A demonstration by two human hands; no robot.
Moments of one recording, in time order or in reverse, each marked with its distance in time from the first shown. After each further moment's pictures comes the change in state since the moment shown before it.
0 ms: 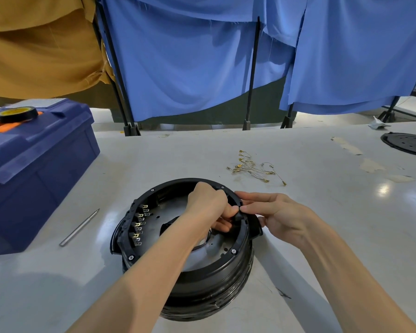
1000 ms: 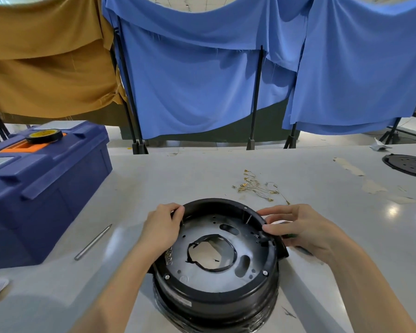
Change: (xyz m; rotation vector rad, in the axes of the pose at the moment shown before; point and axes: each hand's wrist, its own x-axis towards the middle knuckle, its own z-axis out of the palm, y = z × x) left_hand 0.007 -0.054 -0.081 0.403 0.331 0.397; right_hand -0.026 -0.023 -0.025 -0.250 0.031 -0.037
